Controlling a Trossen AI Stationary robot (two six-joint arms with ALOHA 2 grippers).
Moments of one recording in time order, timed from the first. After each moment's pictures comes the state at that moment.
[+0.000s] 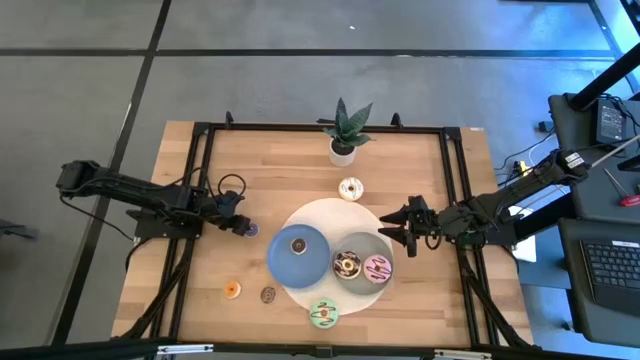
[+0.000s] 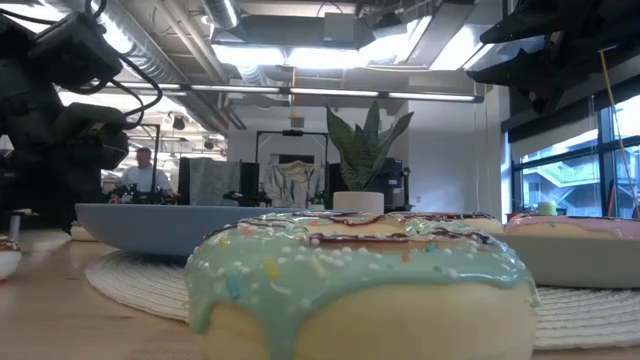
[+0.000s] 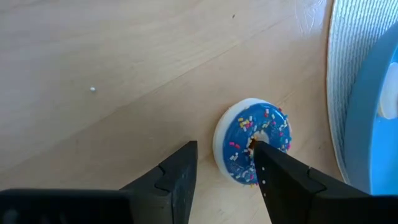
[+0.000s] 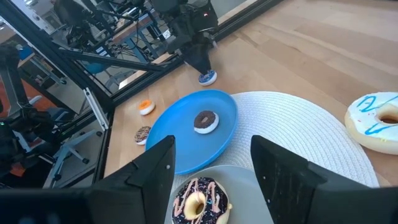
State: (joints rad) left arm -0.06 0.75 0.17 -0.39 0.00 -1.24; right arm 0.45 0.86 0.40 0.13 0.50 0.70
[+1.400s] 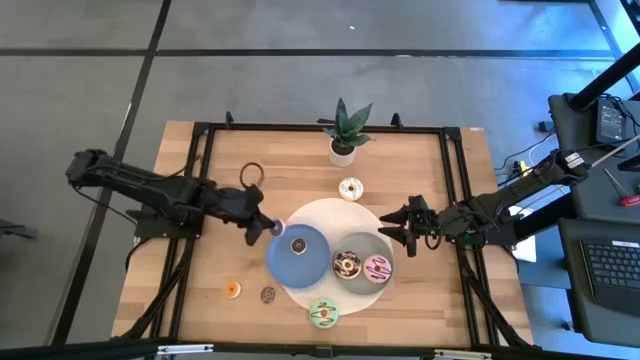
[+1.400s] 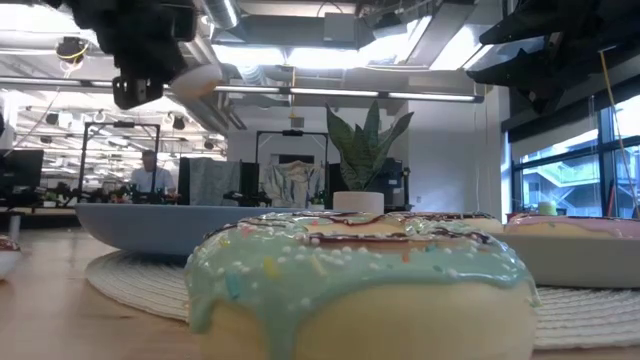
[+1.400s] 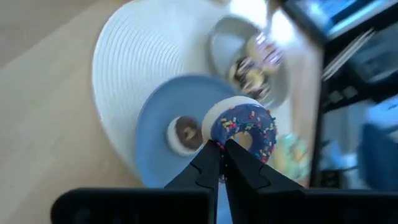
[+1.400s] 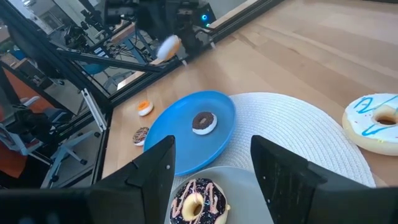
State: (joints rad) left arm -0.18 0.97 0.66 -0.36 -0.09 -0.83; right arm 0.45 0.86 0.40 0.13 0.50 0.70
